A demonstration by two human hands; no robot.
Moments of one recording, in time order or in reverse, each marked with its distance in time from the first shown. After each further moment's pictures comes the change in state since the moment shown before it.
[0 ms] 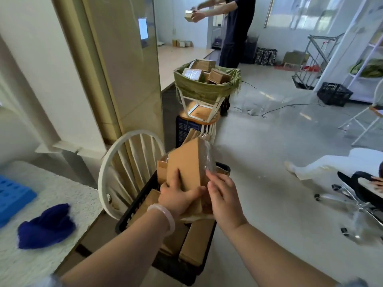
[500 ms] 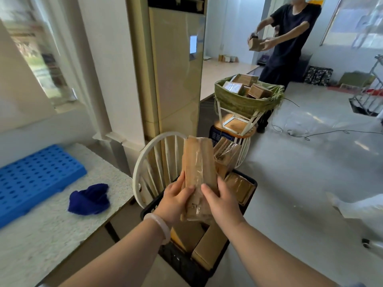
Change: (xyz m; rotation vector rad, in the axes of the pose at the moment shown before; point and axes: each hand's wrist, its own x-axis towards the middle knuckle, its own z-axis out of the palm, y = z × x) left_hand -0.041 -0.043 -0.028 -0.572 0.089 0.144; right_hand 0.000 -0.021 0.027 0.124 -0.310 0.031
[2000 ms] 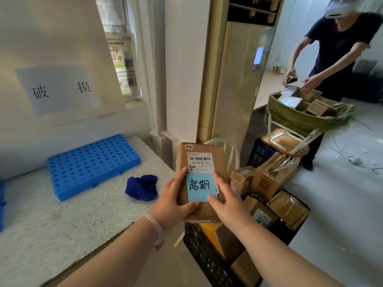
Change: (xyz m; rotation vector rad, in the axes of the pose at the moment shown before) left_hand -0.055 -0.013 -0.131 0.518 0.258 0.235; right_hand 0.004 -0.038 0.097 -0.372 -0.286 -0.175
